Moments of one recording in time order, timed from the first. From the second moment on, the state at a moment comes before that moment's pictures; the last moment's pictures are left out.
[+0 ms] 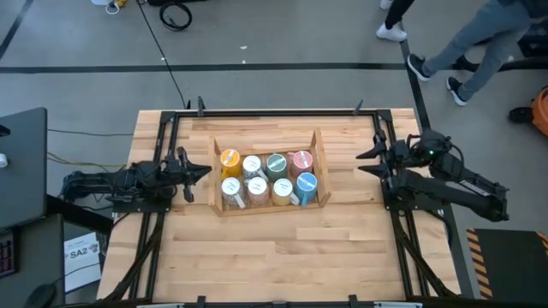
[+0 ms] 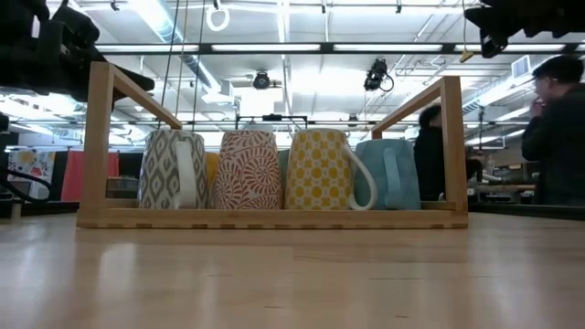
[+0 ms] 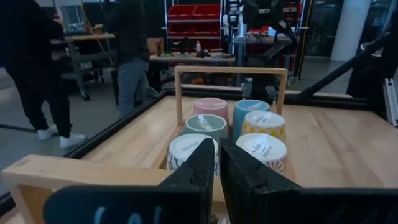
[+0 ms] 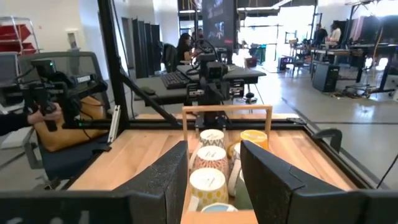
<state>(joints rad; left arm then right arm) -0.02 0.00 0.06 -0.04 -0.31 0.00 -0.44 0.18 0.44 -0.23 -0.53 0.02</state>
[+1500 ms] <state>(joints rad) 0.02 0.00 0.06 -0.08 -0.37 -0.04 -0.44 0.06 0.01 0.05 -0.21 0.14</state>
